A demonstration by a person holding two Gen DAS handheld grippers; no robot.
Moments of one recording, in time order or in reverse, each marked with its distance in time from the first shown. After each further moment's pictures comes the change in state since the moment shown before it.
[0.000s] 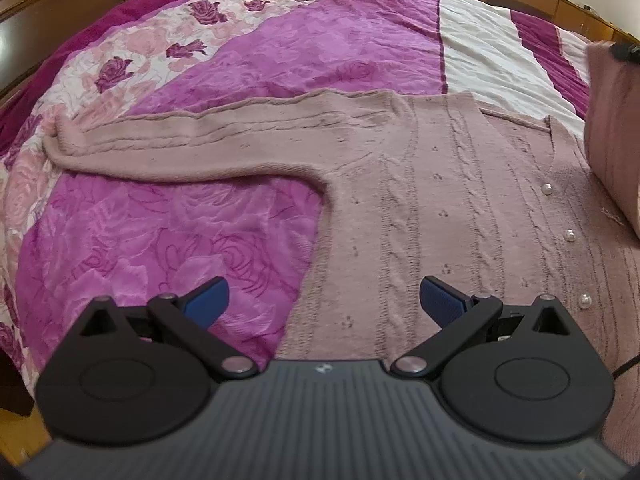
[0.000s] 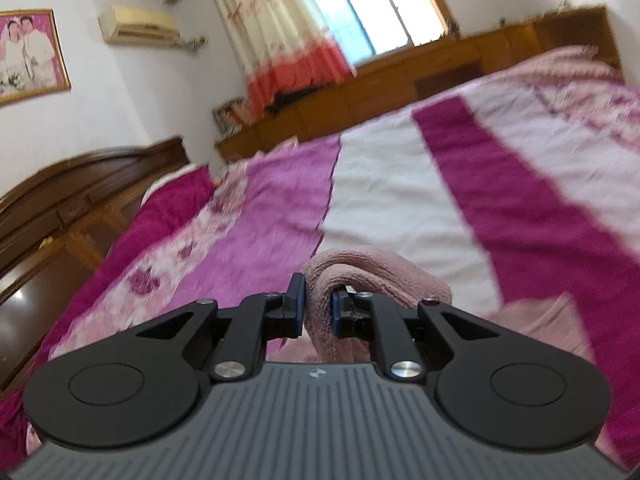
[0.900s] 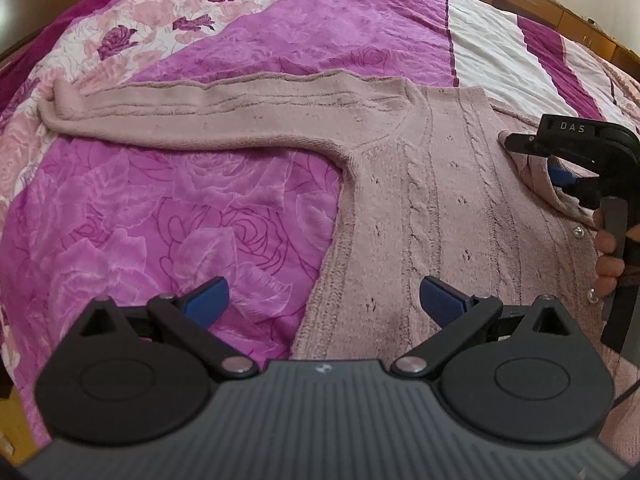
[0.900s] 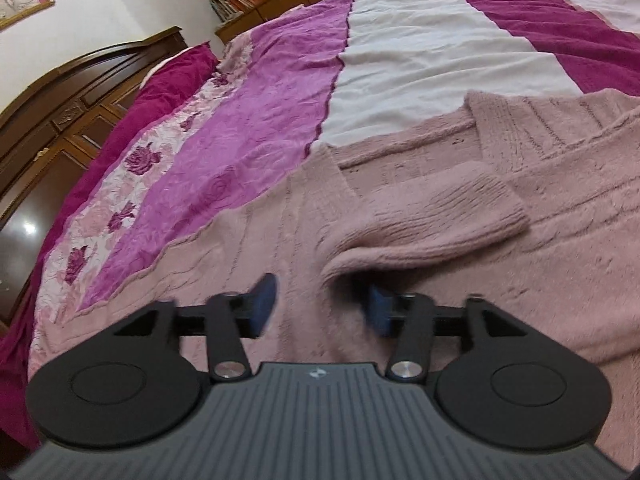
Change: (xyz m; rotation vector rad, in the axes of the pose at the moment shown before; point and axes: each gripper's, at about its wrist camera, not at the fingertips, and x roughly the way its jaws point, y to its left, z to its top) left arm 0.013 0.024 -0.013 -0.062 0.027 -0.056; right arm 0.094 0.001 -0.121 0.045 0.345 0.040
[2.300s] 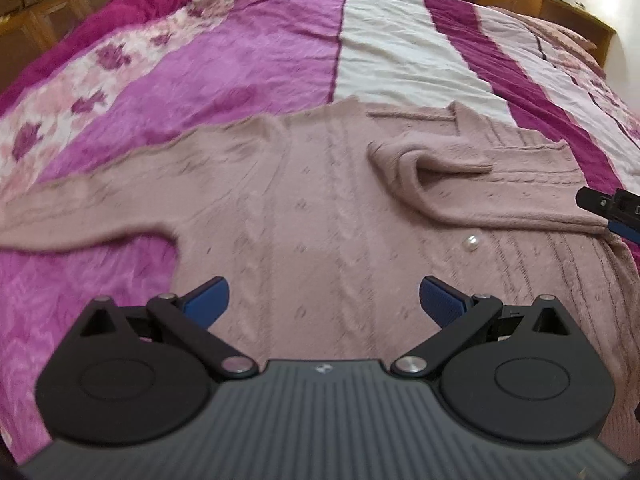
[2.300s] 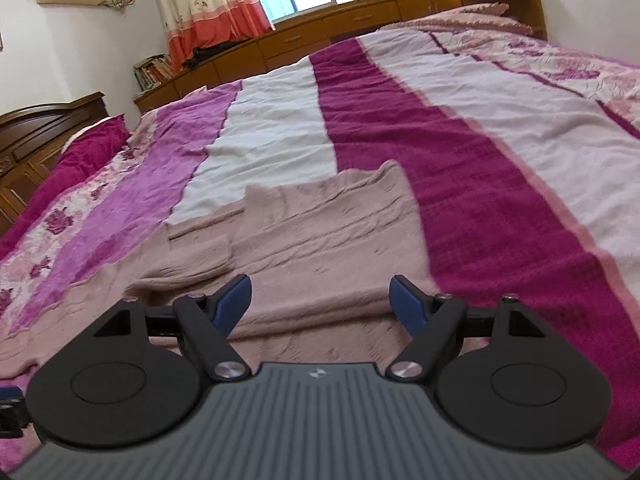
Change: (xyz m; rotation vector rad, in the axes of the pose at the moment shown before) left arm 0.001 -0.124 0.023 0.258 -0.056 -0.081; right arm -0.159 -0.122 -0.021 0.017 -0.243 -0.305
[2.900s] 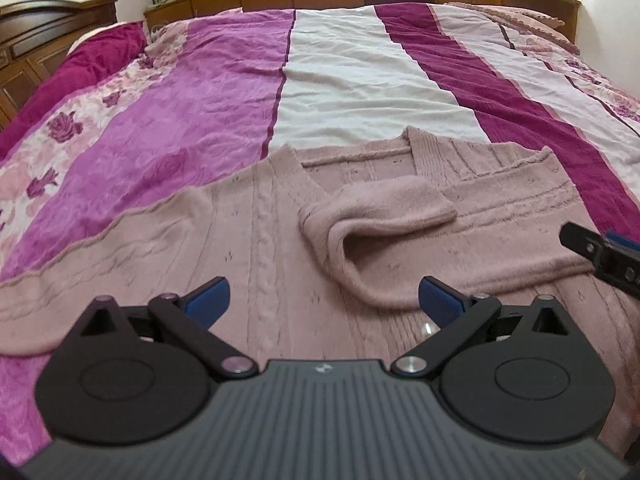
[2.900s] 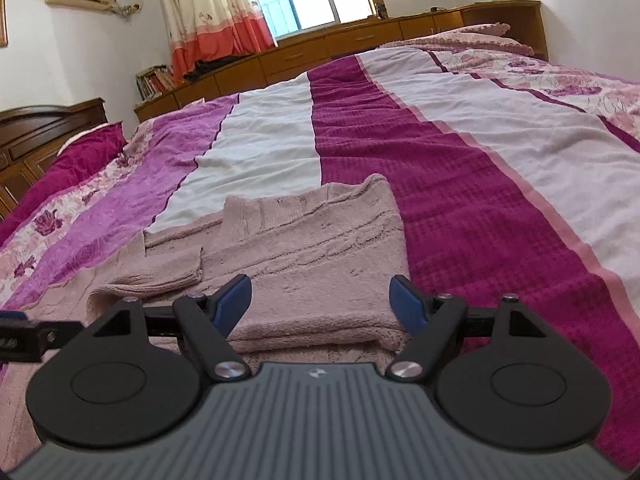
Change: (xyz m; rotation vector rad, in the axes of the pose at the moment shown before) left arm 0.050 -0.061 0.048 0.143 -0.073 -0.007; right arm 0.025 -0.016 -0.009 -0.026 -0.069 0.001
